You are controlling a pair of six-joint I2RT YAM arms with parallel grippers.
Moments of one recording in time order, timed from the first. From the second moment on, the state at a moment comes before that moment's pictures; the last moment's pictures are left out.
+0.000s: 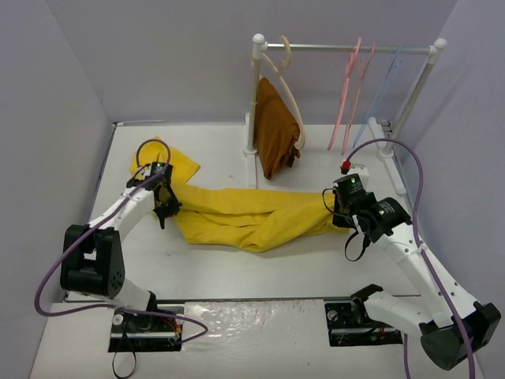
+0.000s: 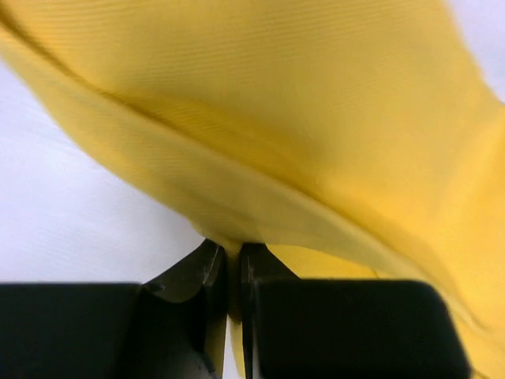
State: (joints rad) left arm -0.16 1.50 0.93 -0.56 -0.13 -0.67; right arm 0.46 1.00 0.98 -0.94 0.33 0.45
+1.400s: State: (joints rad) left arm -0.06 1.02 0.73 -0.81 -0.13 -0.62; right arm 0.32 1.06 1.17 -1.08 0.33 0.37
